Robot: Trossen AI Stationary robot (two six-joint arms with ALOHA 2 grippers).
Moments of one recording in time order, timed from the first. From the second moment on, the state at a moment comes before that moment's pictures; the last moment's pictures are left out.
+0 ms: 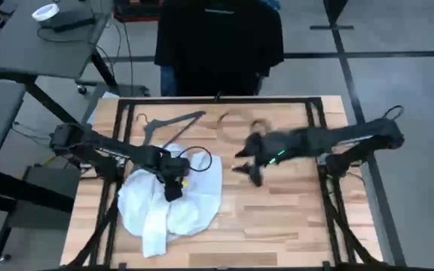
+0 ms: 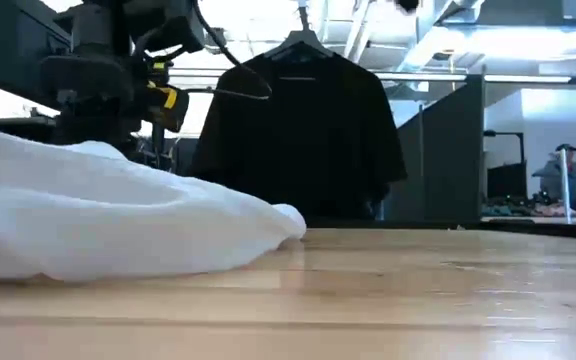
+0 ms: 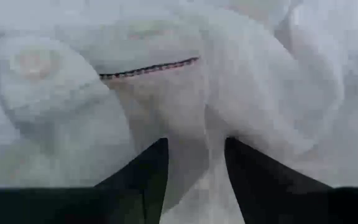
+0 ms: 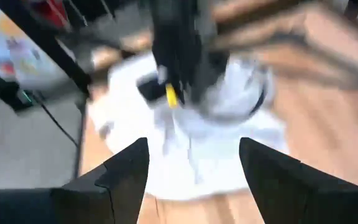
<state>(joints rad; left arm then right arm) -0.11 1.45 0.85 -0.67 0.10 -0.54 0.16 1.47 1.25 -0.40 0.11 0.44</state>
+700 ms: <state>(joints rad) -0.15 1.28 0.86 -0.82 0.03 -0.64 0.24 2.09 1.22 0.13 0.10 0.62</state>
